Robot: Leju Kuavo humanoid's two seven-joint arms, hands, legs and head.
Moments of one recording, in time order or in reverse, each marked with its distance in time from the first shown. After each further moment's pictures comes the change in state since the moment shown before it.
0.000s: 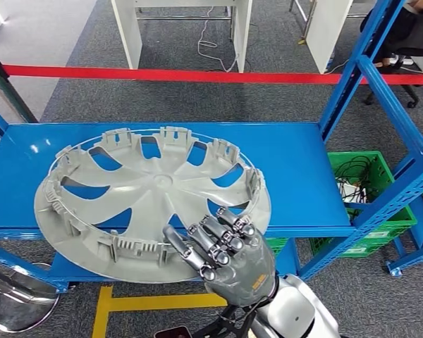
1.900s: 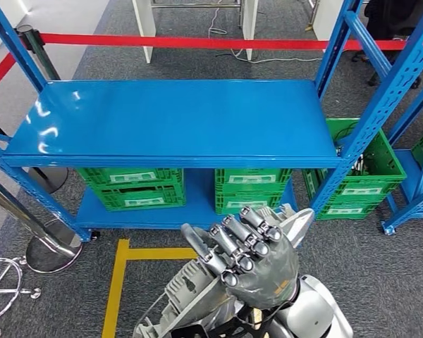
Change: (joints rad) left arm -0.017 0.004 0.003 0.002 0.029 0.041 0.014; right arm 0.047 0.015 -0.089 -0.082 0.000 -0.001 -0.099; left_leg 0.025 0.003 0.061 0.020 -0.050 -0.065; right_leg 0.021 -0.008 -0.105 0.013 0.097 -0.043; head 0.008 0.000
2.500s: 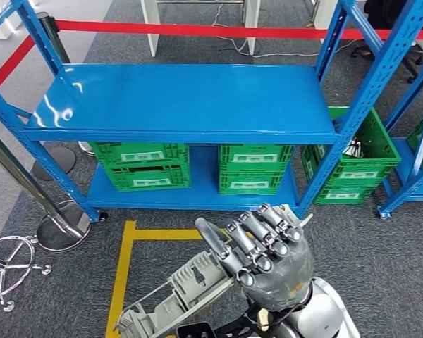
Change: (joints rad) left arm -0.012 -0.012 -0.008 0.000 -0.043 0.005 0.058; right arm 0.016 0.007 -0.024 -0.045 0.000 -0.001 0.016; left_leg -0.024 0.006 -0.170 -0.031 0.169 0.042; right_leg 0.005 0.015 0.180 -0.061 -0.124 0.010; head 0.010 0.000
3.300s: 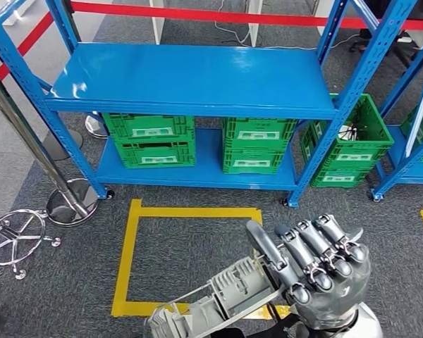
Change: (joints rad) left arm -0.009 -0.012 0.118 0.000 0.292 0.020 0.100; right arm 0.131 0.021 -0.144 -0.163 0.000 0.000 -0.055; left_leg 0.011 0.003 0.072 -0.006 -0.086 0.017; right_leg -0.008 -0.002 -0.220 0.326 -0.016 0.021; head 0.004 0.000
